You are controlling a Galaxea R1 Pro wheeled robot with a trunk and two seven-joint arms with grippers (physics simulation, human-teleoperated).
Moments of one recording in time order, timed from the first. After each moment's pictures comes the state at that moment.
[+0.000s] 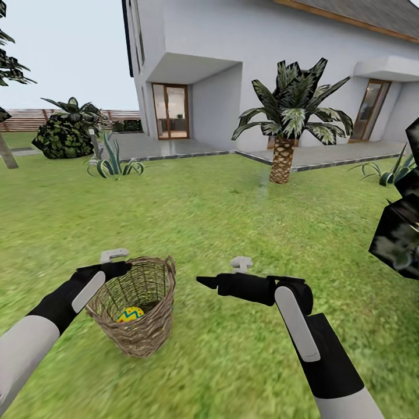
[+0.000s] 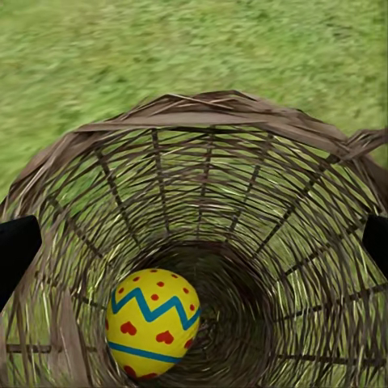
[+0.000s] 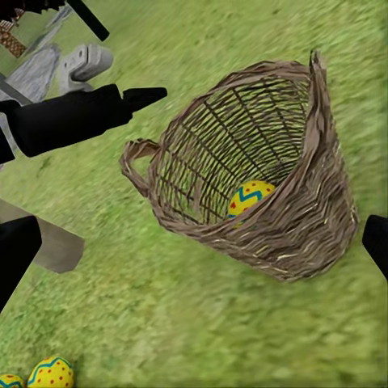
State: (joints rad) left arm -0.86 0.34 -0.42 -0.78 0.72 0.46 0.24; right arm -0.52 0.05 0.23 -1.59 -0.65 1.04 0.17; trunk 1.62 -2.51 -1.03
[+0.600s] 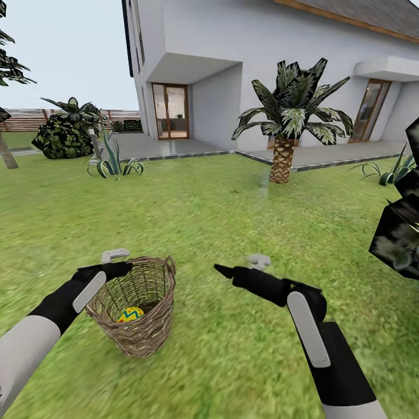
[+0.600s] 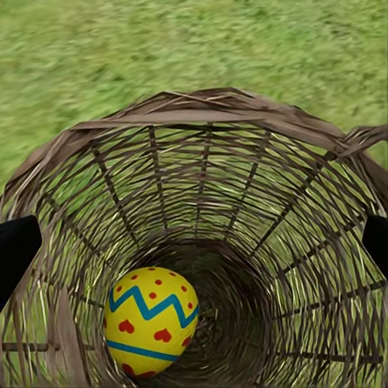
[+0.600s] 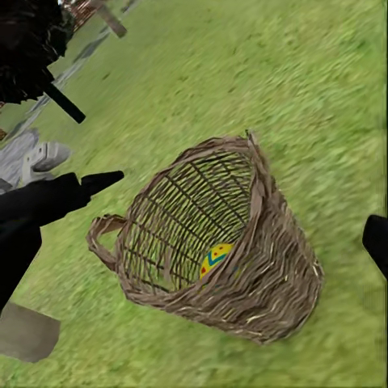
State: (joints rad) left arm -0.86 0.33 -0.42 -0.78 0.72 0.46 0.24; right arm -0.47 0.04 0.11 -1.59 -0.63 0.88 0.16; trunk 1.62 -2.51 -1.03
